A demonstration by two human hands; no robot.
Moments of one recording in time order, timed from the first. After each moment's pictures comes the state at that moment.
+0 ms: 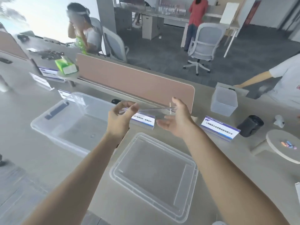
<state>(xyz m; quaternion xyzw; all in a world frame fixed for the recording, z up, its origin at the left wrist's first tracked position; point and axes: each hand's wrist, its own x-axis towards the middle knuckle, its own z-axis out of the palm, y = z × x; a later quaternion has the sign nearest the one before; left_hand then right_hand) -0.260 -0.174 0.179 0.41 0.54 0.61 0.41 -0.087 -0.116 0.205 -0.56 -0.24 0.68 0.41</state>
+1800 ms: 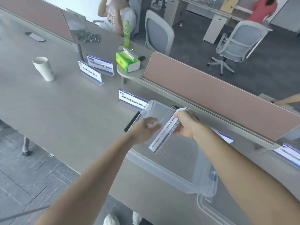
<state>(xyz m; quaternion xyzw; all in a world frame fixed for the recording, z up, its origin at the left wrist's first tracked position) -0.687 -0.090 0.086 0.56 0.64 0.26 0.46 -0.520 -0.024 0.139 -0.66 -0.36 0.61 0.25</state>
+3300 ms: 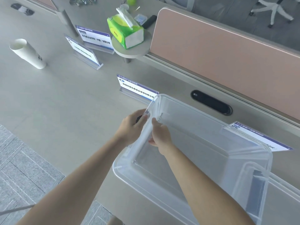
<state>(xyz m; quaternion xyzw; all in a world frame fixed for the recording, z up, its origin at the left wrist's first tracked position) -0.720 0.003 0.008 0.48 0.72 0.30 0.40 -0.602 0.036 -0.041 -0.66 -0.33 0.65 0.16</state>
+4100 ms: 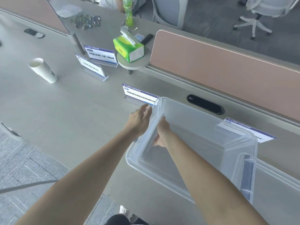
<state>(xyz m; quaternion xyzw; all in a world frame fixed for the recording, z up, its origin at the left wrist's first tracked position) -0.720 -0.001 0.041 0.51 0.72 0.27 0.37 -0.613 0.028 -0.005 -0.65 -0.19 0.71 0.18</state>
